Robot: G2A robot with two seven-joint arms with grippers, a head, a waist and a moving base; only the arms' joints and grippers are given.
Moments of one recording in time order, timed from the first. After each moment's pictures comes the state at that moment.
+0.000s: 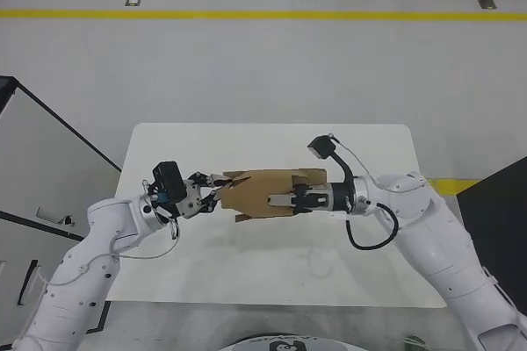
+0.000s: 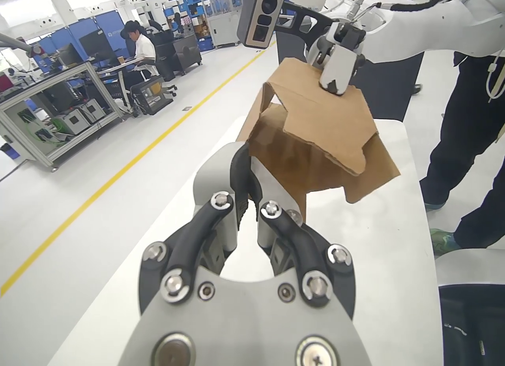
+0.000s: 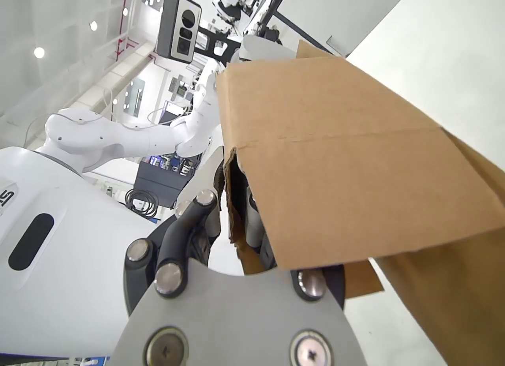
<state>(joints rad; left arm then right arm) 1.49 -0.96 -1.38 -1.80 1.34 -0.85 0.31 -1.16 -1.05 1.07 -1.70 0.31 -0.36 1.09</state>
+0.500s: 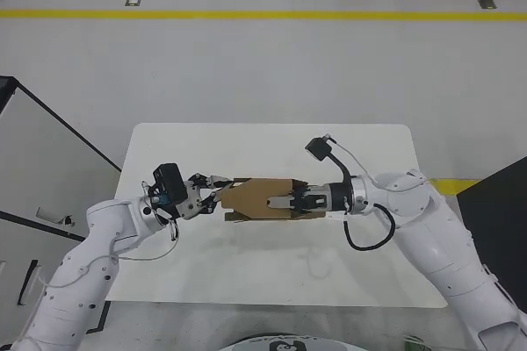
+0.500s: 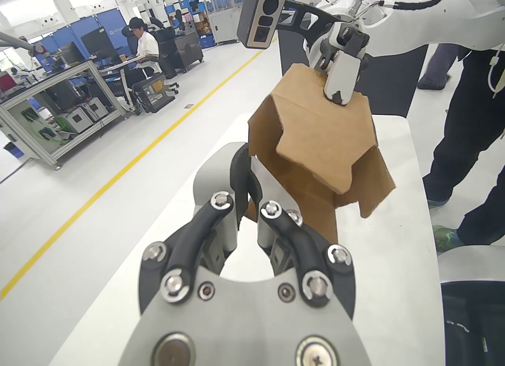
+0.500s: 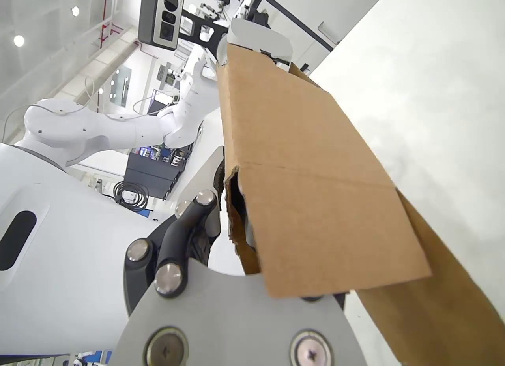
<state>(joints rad) 1.50 -0.96 -1.39 -1.81 1.35 -0.85 0.31 -1.15 -1.05 1.07 -1.70 0.26 -0.35 1.08</state>
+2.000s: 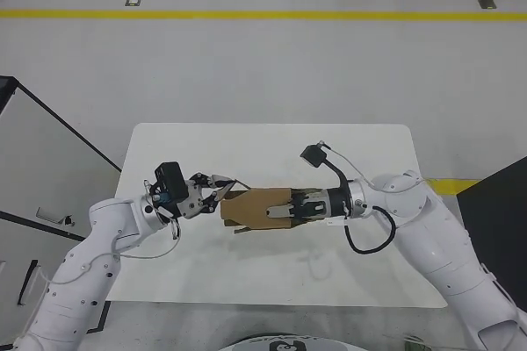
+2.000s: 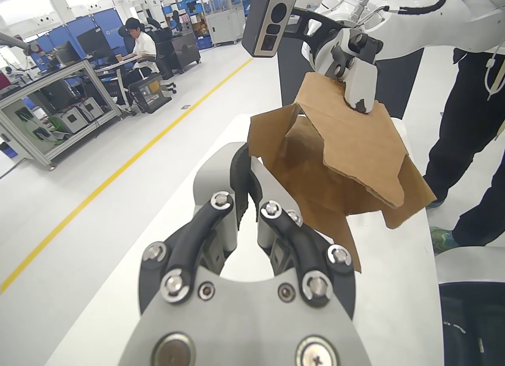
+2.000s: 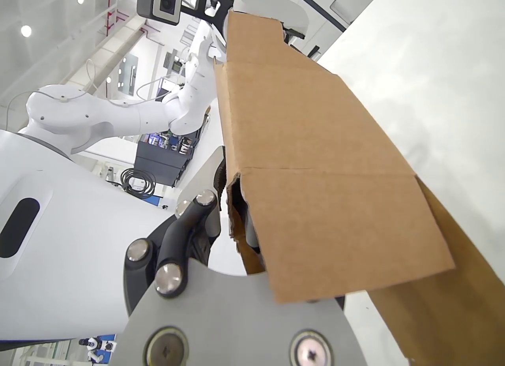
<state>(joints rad) 1.48 -0.96 -1.37 -1.79 1.35 -0.85 0.32 -1.14 -1.05 1.04 -1.68 0.30 -0.35 1.16</state>
